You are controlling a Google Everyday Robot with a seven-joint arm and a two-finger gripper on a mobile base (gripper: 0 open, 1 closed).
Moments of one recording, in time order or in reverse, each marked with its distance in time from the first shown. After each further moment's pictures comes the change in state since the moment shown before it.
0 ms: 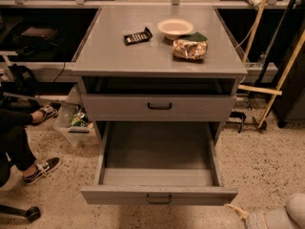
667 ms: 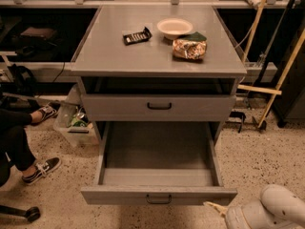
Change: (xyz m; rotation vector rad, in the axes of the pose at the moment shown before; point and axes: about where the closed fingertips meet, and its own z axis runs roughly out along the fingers) arm -0.029 -0.003 0.044 -0.100 -0.050 -0.145
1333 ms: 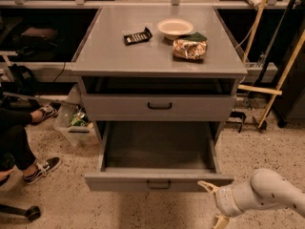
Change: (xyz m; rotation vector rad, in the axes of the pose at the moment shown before) arm -0.031 -0.075 -0.002 0.114 0.014 0.035
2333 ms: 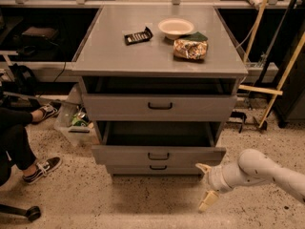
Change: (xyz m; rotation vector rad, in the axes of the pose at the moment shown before) arm 0.010 -0.088 0.016 0.056 0.035 0.152
